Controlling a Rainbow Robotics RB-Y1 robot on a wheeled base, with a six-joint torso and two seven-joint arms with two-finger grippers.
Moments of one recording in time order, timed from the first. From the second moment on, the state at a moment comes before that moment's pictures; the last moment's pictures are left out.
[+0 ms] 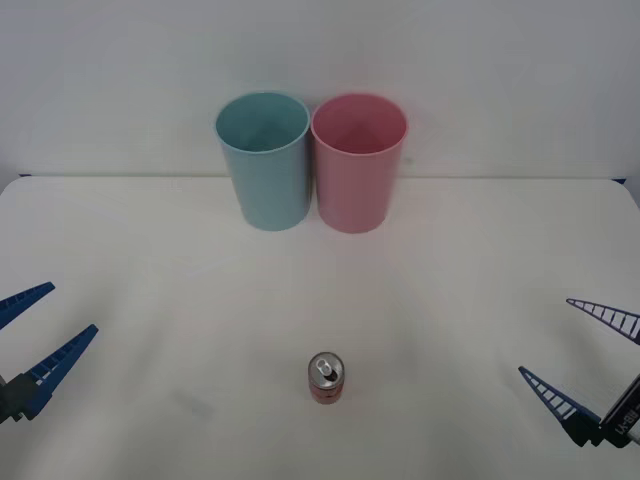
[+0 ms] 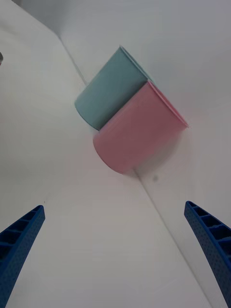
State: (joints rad) right arm 0.40 -0.45 -0.36 -1.65 1.00 -1.14 1.05; left arm 0.35 0.40 0.52 -1.66 -0.96 -1.22 0.00
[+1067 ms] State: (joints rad) right arm 0.38 -0.45 -0.36 -1.65 1.03 -1.19 0.95; left arm 0.35 0.40 0.52 -1.66 -0.96 -1.22 0.00
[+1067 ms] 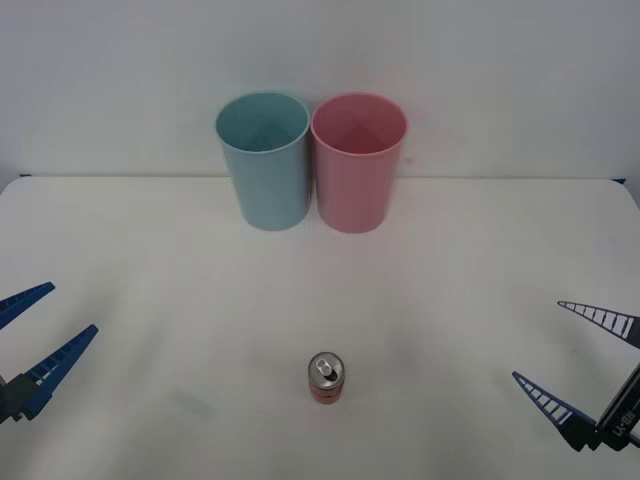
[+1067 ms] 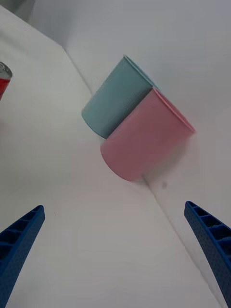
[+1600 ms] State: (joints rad) right arm 0.24 -0.45 -0.36 -1.48 1.12 -1.42 0.49; left arm 0.35 0.40 0.52 -1.66 -0.96 -1.22 0.00
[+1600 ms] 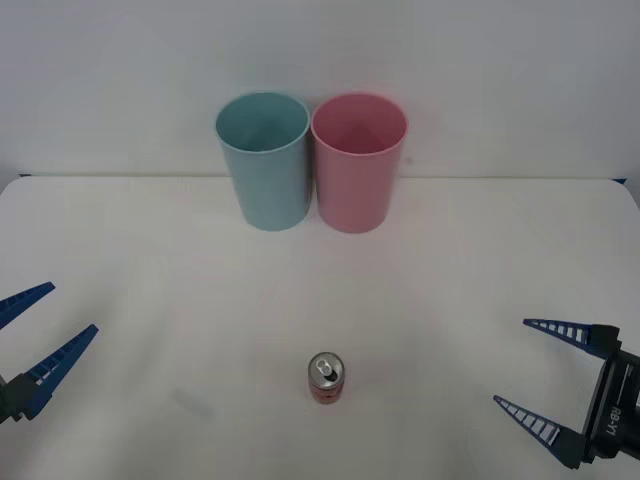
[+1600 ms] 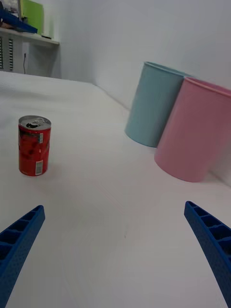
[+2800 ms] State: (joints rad) right arm 0.19 -0.46 -0.16 -1.46 1.17 -1.48 0.23; left arm 0.35 0.40 0.52 -1.66 -0.96 -1.22 0.00
